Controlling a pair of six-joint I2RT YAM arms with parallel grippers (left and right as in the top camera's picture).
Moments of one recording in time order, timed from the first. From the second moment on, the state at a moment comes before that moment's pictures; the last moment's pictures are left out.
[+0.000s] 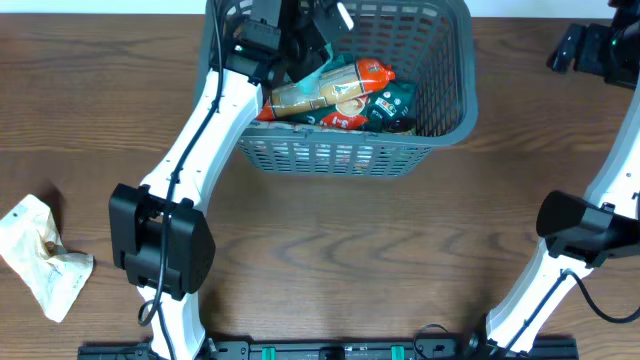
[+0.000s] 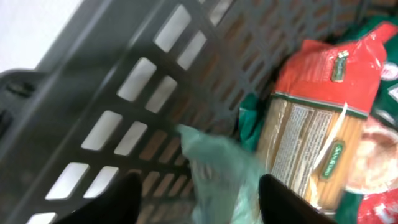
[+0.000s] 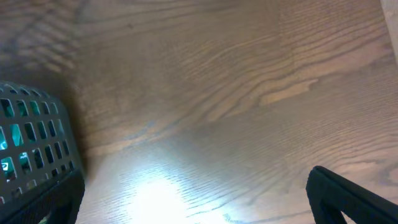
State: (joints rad) left arm -0.37 2.01 1.87 -0.56 0.14 0.70; right arm -0.32 2.19 2.73 -1.69 0.02 0.00
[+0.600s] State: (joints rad) left arm -0.36 1.94 1.87 -0.57 0.14 0.67; right arm -0.32 2.19 2.73 -1.69 0.02 0.00
